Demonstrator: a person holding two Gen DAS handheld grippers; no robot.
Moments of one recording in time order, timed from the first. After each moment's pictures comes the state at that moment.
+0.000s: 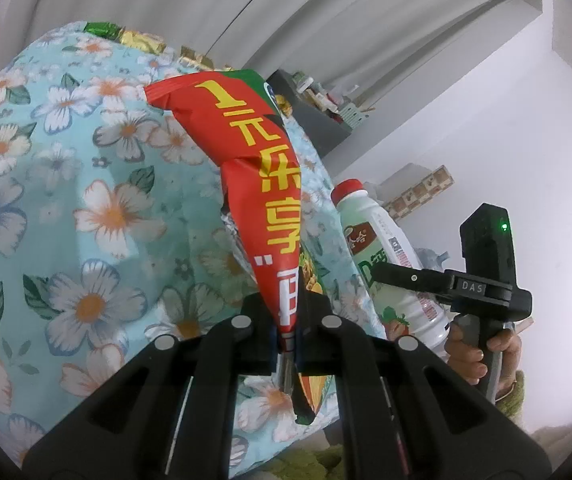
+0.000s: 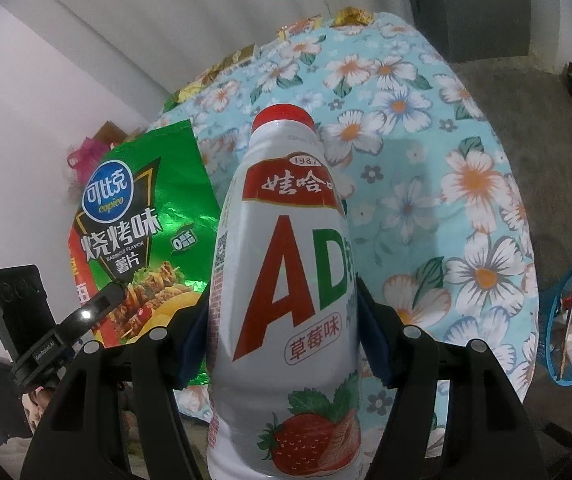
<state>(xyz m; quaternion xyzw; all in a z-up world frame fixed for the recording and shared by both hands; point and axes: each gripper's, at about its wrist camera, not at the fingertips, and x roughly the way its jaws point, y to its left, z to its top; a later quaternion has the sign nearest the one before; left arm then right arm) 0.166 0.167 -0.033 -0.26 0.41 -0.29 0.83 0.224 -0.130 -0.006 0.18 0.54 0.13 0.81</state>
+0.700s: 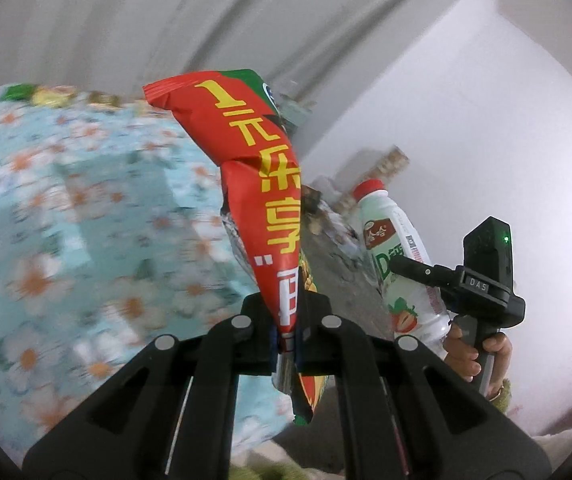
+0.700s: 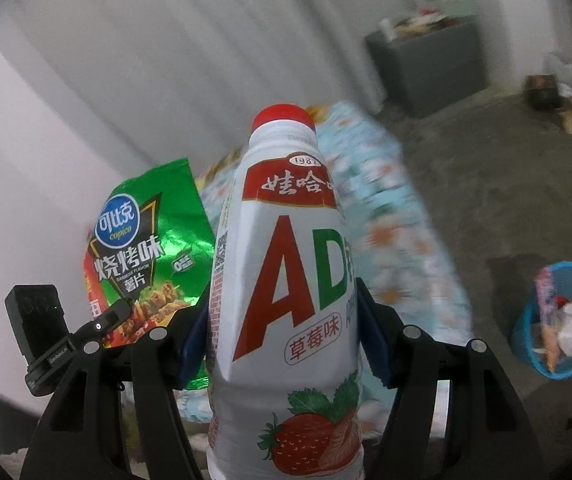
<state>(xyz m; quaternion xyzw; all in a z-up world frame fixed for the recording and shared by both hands) 0.173 0.095 0.036 -0.20 0.37 -0.39 0.82 0.139 -0.225 0.073 0.25 0.41 0.07 0.87</state>
